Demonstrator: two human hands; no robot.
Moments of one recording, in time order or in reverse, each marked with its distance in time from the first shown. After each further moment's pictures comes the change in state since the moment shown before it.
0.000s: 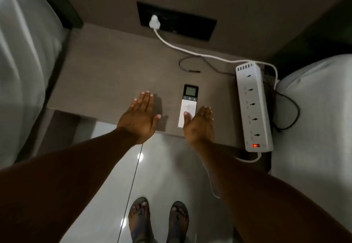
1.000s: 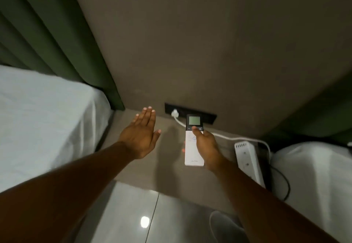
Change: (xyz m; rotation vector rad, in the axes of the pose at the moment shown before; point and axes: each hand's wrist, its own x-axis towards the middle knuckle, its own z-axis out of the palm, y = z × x) left_hand 0.002 -0.038 -0.269 0.095 0.217 -0.035; right_hand -0.013 -0.174 -0.218 1.023 -0.279 0.079
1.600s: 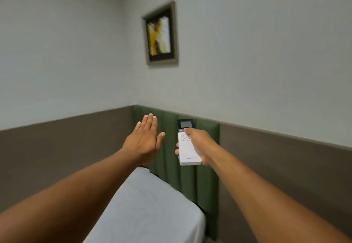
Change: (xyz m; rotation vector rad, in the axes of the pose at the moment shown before) left_hand -0.303 -0.133 -0.517 0.234 0.680 -0.498; right_hand -0.433 -0.368 0.270 -0.173 -0.750 -0.461
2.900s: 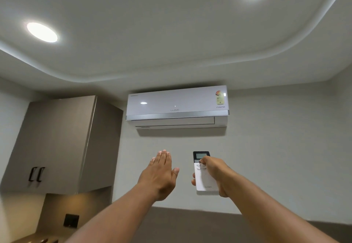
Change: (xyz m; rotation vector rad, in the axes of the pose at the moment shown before) left_hand -0.354 -0.274 -0.490 0.666 0.167 -0.826; right_hand -0.292 -0.162 0.535 -0.092 -0.881 -0.273
